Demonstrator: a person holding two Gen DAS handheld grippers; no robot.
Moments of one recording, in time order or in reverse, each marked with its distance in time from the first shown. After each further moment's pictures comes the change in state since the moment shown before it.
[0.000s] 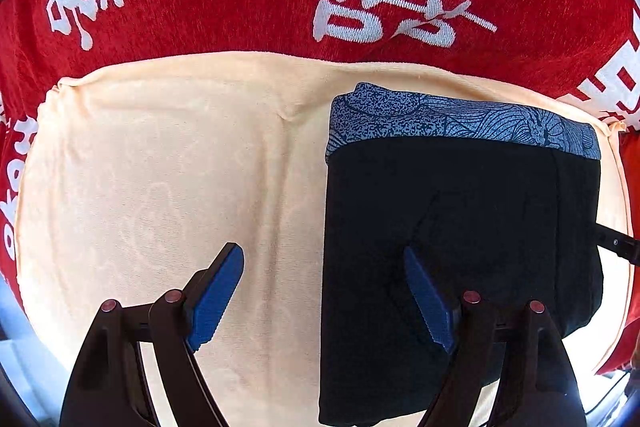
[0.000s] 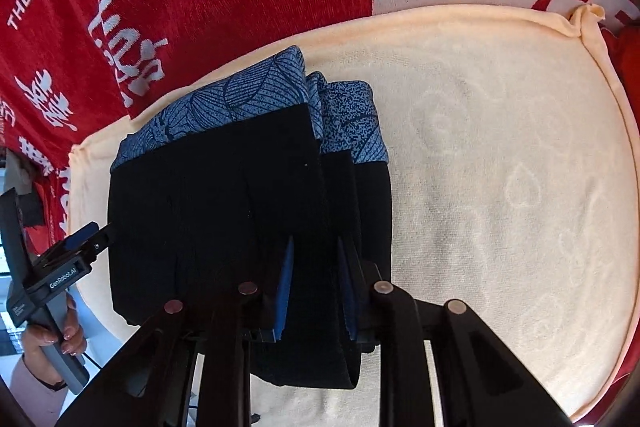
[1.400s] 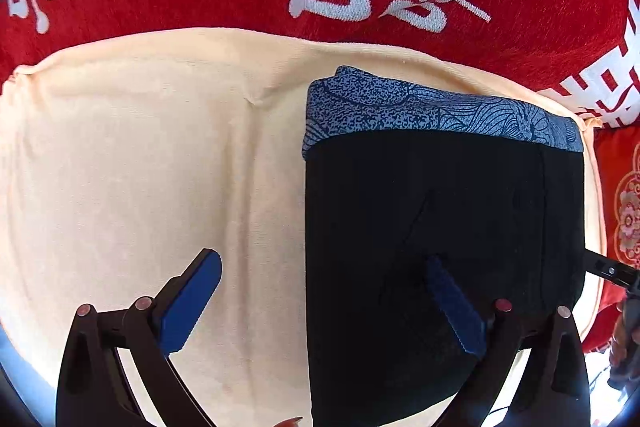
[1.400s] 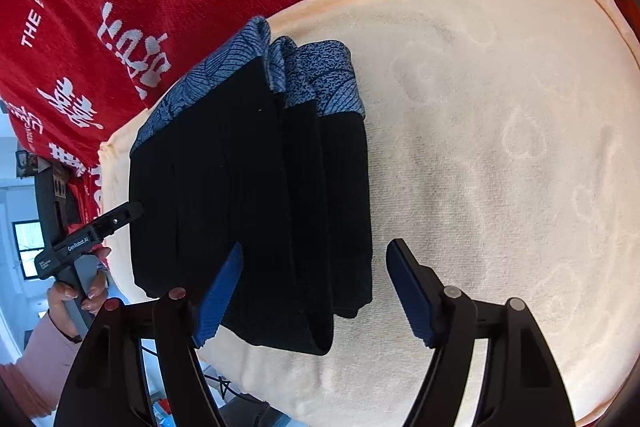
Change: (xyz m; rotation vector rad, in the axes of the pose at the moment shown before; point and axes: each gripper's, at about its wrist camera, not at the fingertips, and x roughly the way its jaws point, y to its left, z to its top) left arm 0.017 0.015 0.015 0.009 0.091 -0.171; right arm 0.007 -0.034 -0.008 0.046 0.072 0.162
